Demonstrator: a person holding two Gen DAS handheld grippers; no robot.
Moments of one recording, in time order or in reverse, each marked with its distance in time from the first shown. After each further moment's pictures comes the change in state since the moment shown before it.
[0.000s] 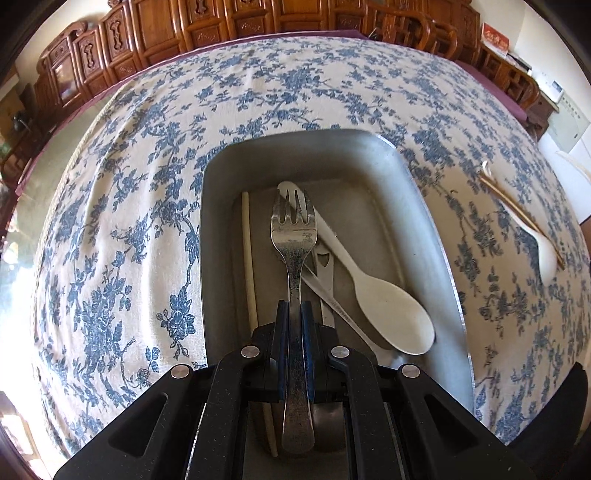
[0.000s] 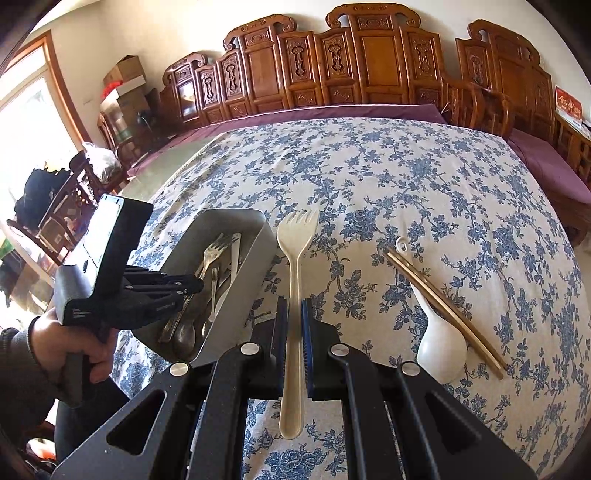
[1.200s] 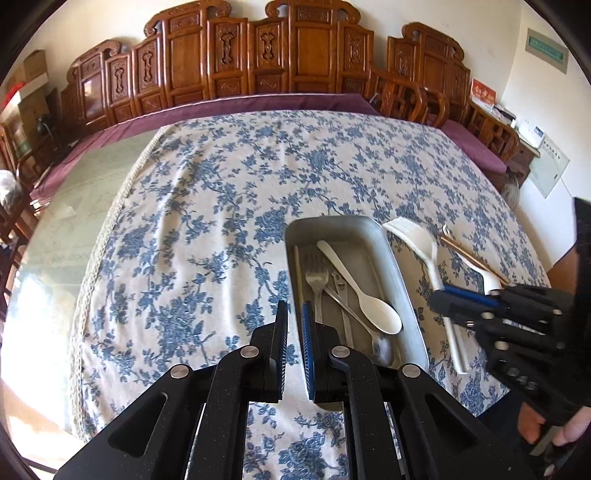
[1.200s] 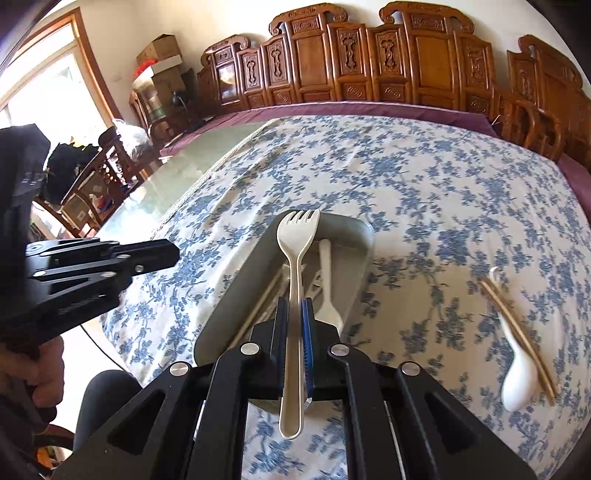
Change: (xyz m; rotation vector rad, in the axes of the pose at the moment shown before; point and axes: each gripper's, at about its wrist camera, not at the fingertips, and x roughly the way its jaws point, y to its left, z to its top) left arm -0.121 0.053 -0.023 -0.061 -0.224 -0.056; right arm 0.042 0.095 0.026 -0.090 0.051 0.104
